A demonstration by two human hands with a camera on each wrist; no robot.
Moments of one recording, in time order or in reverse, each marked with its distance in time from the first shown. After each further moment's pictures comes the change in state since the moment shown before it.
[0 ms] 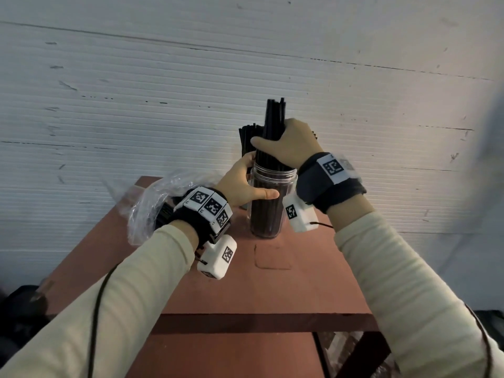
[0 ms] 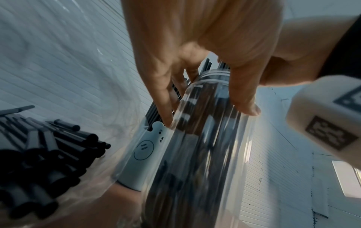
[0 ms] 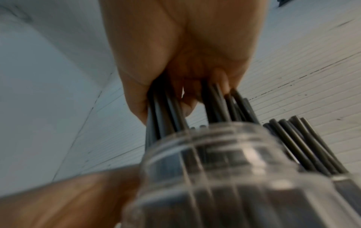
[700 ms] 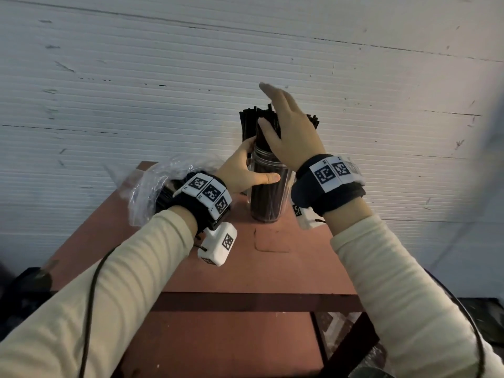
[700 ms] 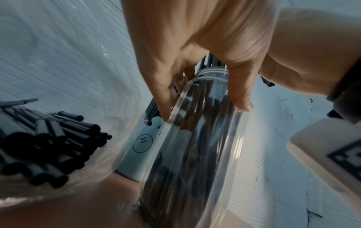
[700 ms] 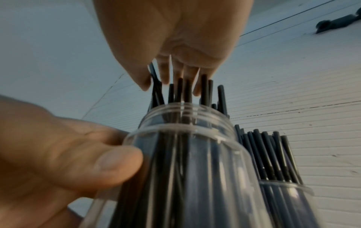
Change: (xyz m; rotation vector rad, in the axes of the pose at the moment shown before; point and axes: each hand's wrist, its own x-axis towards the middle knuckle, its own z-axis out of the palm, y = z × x) left_hand -0.008 0.000 0.006 -0.056 0.012 -0.045; right_hand -0.019 0.013 0.014 -0.074 0.184 -0.411
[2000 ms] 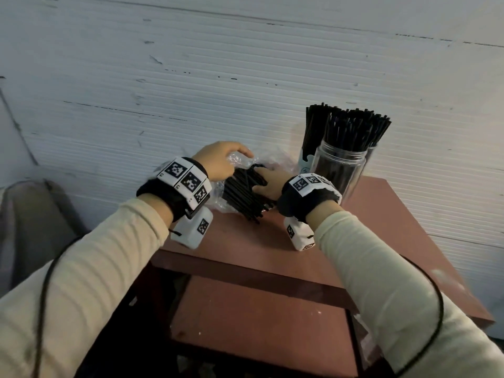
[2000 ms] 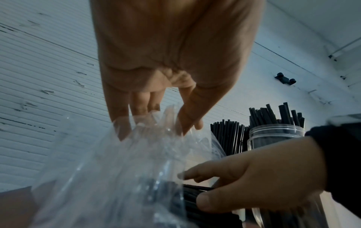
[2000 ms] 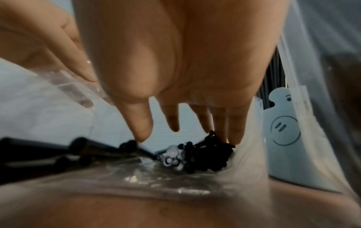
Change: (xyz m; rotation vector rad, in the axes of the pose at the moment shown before) left_hand -0.083 -0.013 -0.134 0.601 0.069 -0.185; right_hand -0.018 -0.051 0.154 -0.185 -0.897 0.225
